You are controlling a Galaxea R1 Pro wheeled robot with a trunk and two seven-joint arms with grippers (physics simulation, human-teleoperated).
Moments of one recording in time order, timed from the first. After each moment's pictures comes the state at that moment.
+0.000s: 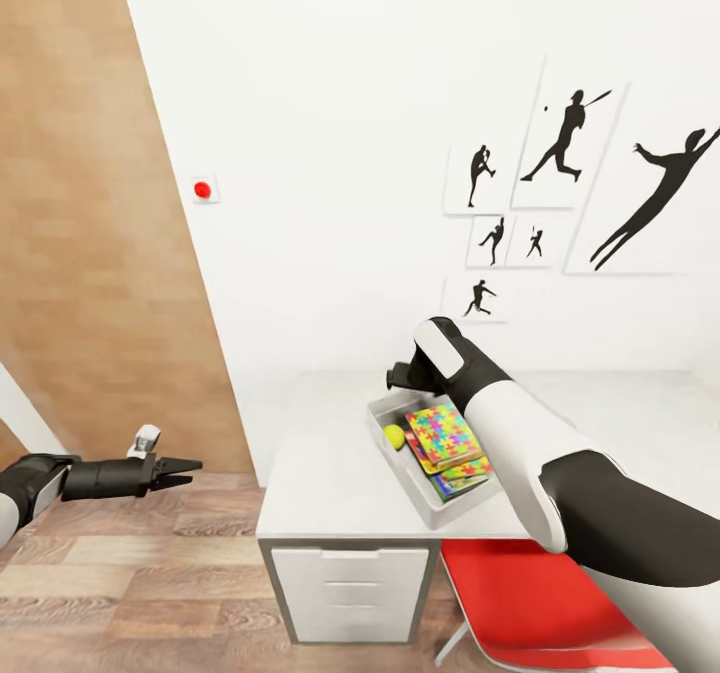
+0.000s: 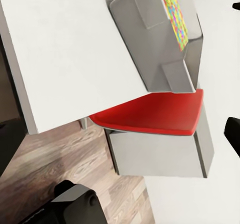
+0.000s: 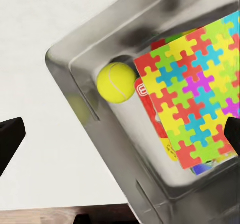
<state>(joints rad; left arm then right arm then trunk) -1.03 0.50 -0.28 -0.04 0.23 0.53 -1.47 -1.26 0.17 0.23 -0.47 -0.83 0.96 -0.68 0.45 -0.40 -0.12</state>
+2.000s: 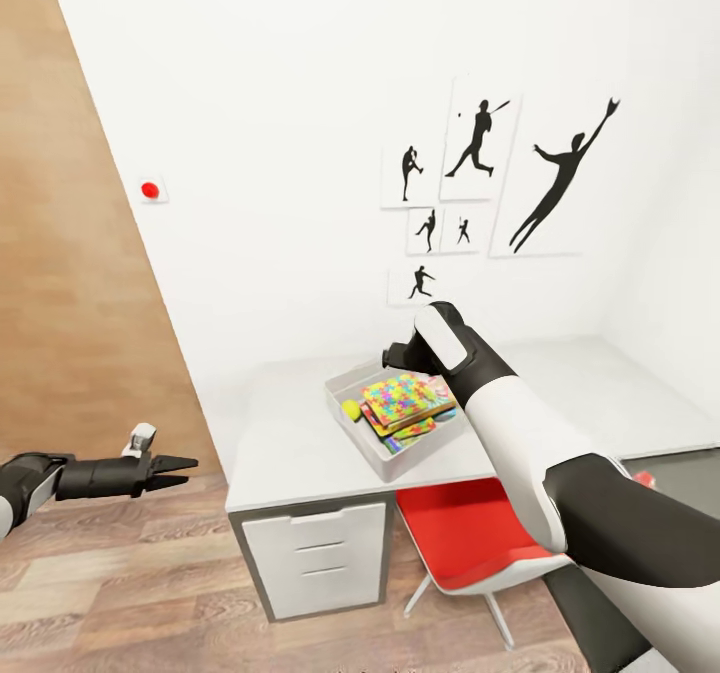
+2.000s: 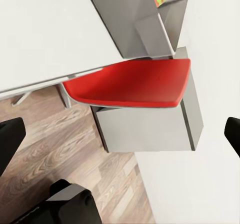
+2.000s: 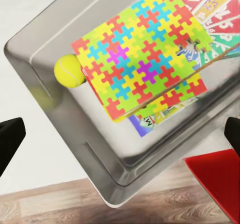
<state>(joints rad) -1.04 0.51 -0.28 -0.05 0.23 0.57 -1.47 -1.26 0.17 0.23 -0.59 -0.84 0.95 -0.68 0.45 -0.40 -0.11</state>
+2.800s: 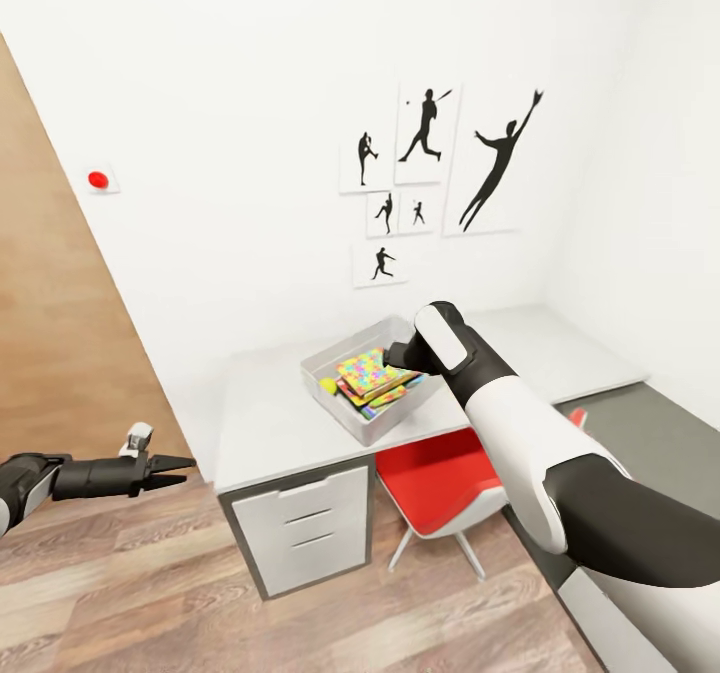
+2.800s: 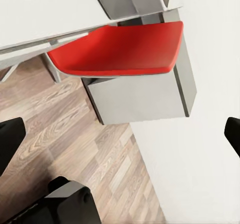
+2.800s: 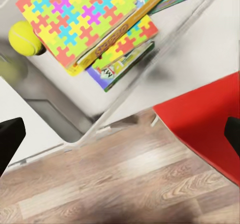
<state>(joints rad) -1.03 0.52 -0.28 -0.05 0.23 0.57 -1.49 -1.26 0.17 0.23 -0.59 -0.83 0.95 -0.68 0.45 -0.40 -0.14</state>
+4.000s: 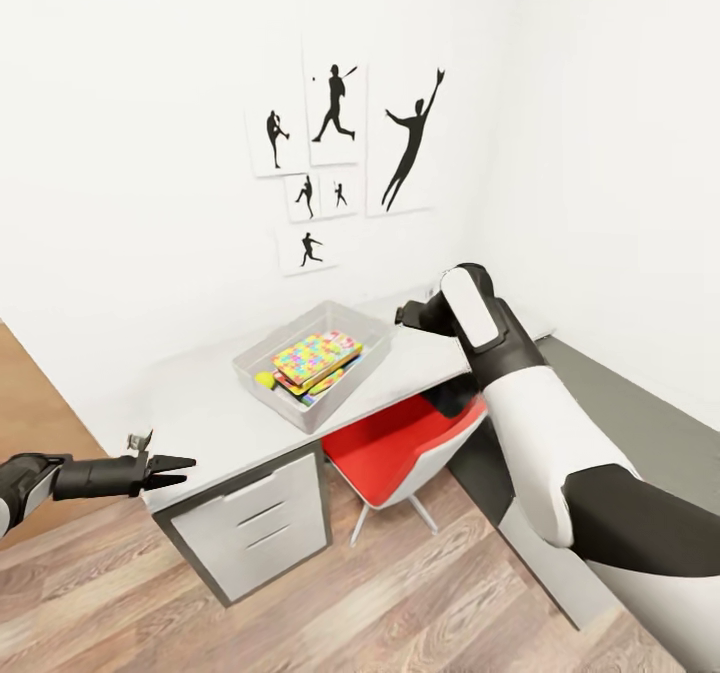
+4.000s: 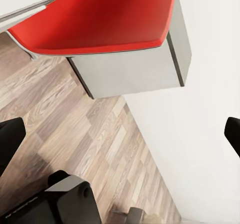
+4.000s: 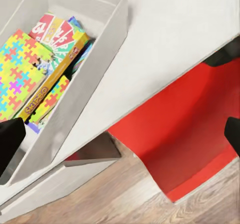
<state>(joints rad) -1.03 0.52 -0.28 -0.05 0.23 0.56 -1.49 -1.26 0.15 0.14 -0.86 -0.82 1.03 -0.73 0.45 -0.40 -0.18</state>
